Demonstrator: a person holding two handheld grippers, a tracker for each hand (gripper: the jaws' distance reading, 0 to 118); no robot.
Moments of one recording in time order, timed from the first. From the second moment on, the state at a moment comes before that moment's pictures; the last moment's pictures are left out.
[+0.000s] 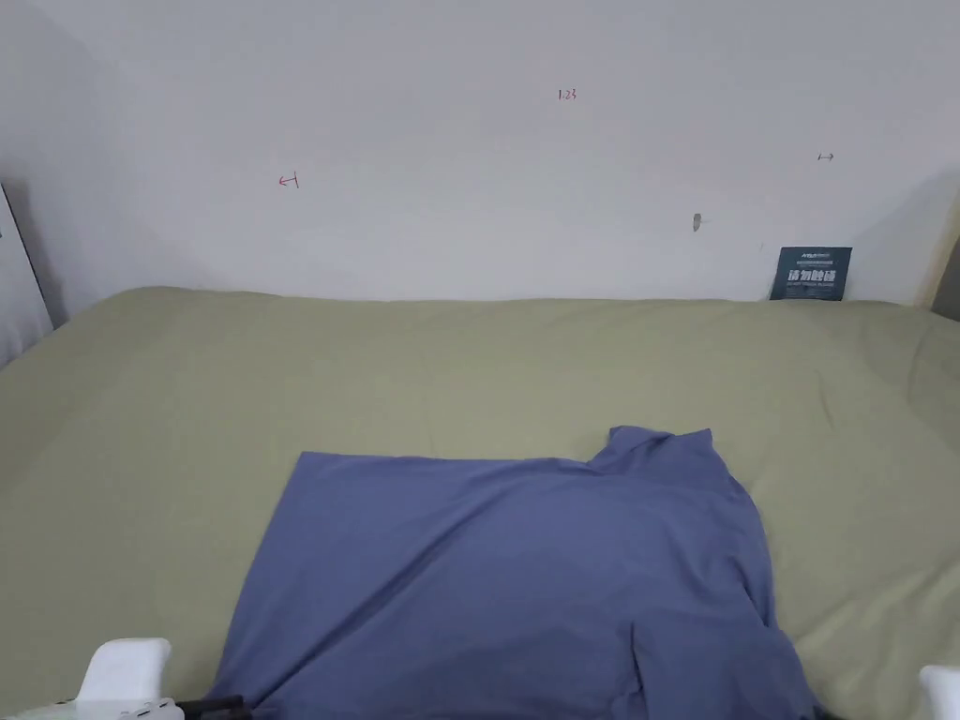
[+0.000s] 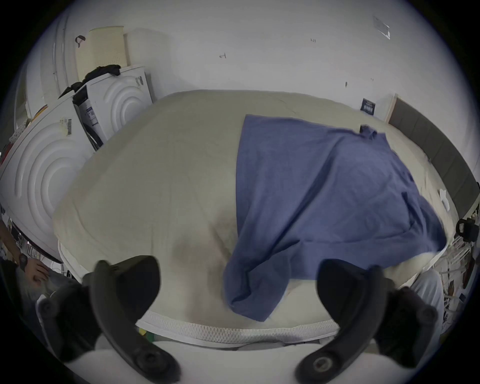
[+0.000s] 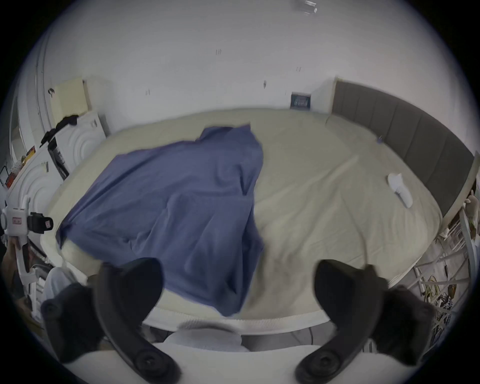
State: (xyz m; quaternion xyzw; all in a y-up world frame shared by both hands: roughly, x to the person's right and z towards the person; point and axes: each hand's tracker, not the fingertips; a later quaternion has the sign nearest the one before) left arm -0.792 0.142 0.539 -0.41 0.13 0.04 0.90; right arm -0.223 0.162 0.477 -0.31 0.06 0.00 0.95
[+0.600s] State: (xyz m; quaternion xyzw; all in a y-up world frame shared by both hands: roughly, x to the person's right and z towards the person) left arm -0.774 0.188 0.590 -0.39 0.13 0.02 0.91; right arm -0.244 0.190 0.514 -0.32 0.10 0.02 0.94
